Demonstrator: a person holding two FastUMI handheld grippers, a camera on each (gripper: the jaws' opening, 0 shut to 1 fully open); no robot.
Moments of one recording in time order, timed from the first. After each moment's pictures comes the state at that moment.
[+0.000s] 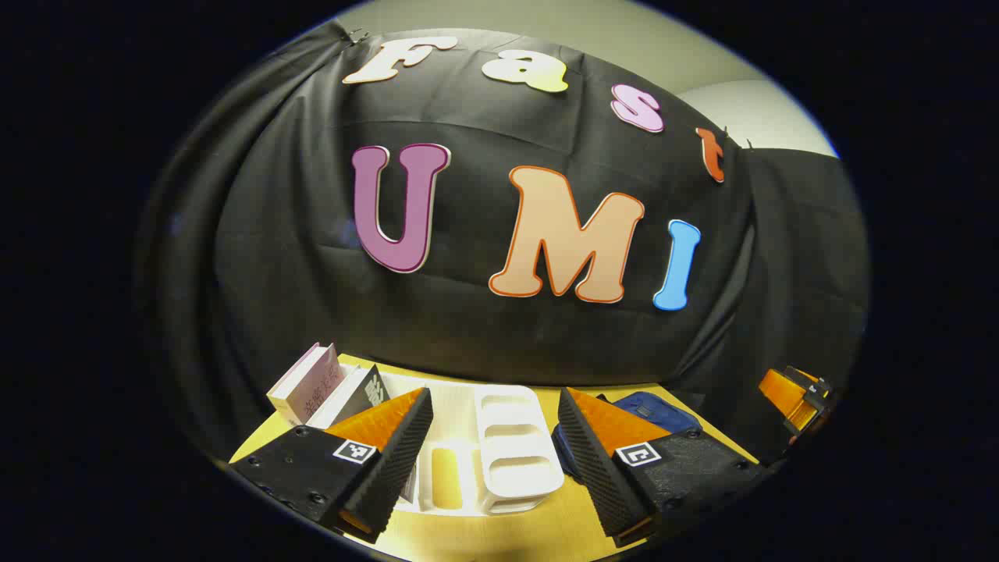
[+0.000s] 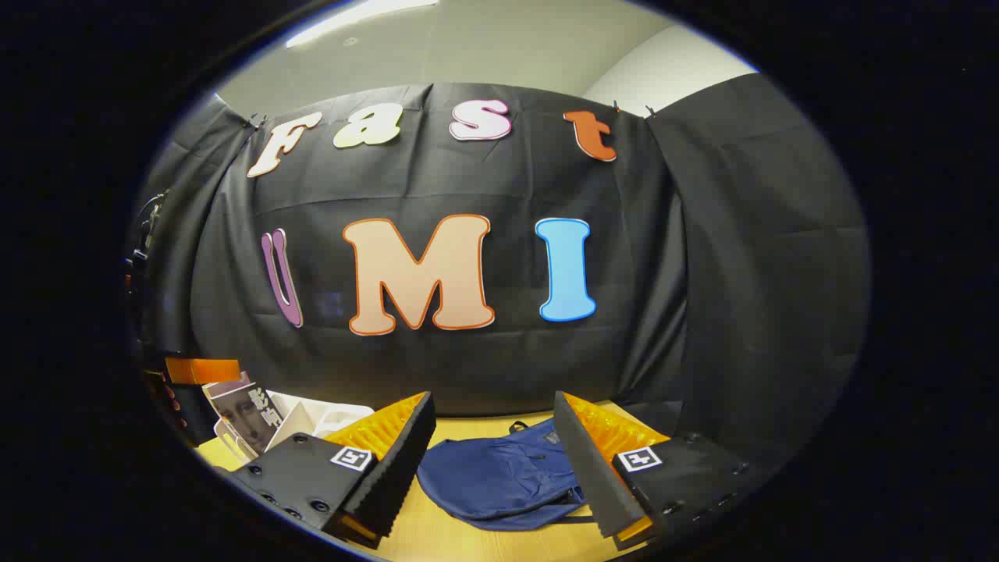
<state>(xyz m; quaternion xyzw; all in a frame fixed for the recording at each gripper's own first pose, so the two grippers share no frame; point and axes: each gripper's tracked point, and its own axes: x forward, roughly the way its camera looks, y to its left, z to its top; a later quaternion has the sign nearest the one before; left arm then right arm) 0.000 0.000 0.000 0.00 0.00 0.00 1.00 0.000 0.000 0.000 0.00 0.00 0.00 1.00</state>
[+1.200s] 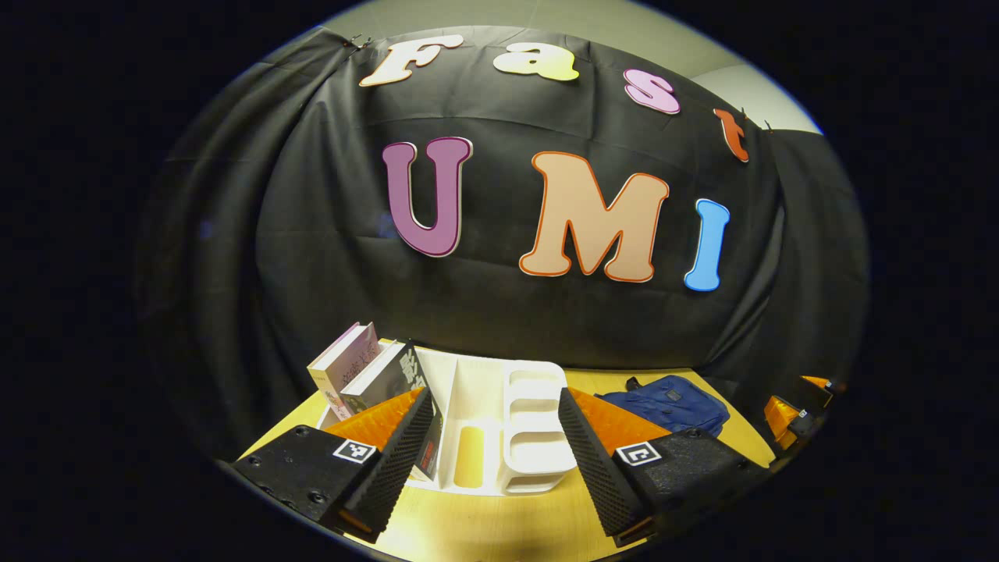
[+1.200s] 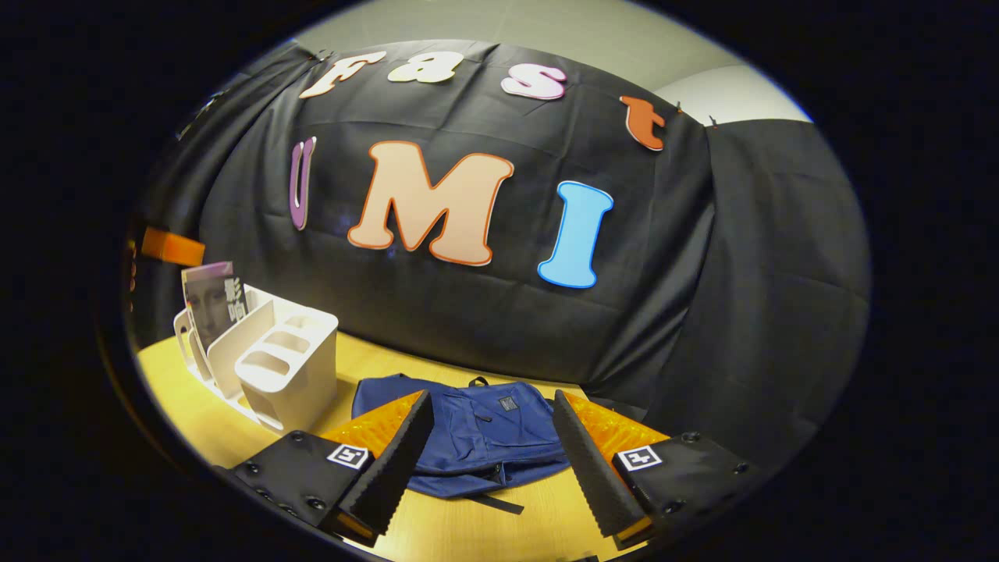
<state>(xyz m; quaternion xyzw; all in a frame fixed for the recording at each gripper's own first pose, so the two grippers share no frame) -0.029 0.005 -0.024 0.02 0.02 0.07 1.00 0.001 -0.051 -0.063 -0.16 0.06 0.02 0.98</state>
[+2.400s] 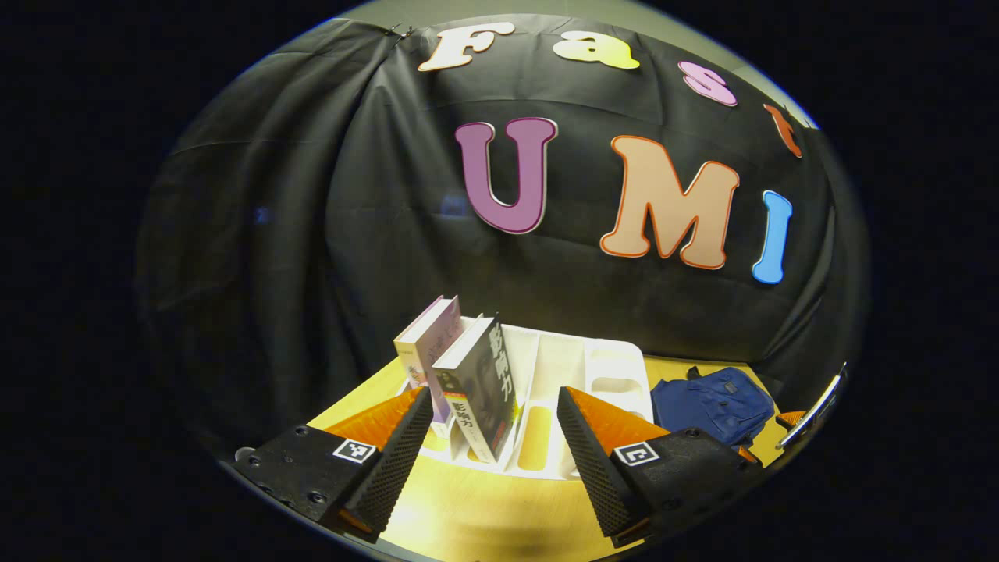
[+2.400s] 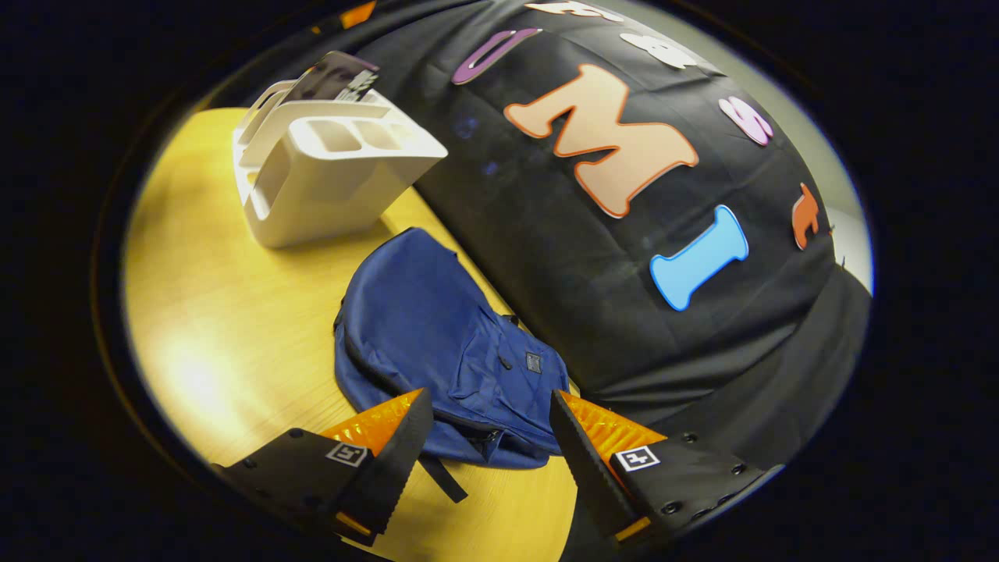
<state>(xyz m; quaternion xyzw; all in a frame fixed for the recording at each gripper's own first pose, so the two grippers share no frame) -0.064 0.088 -0.045 0.00 0.06 0.20 0.98 0.045 -0.033 -0.213 -0.49 0.12 0.11 0.85</state>
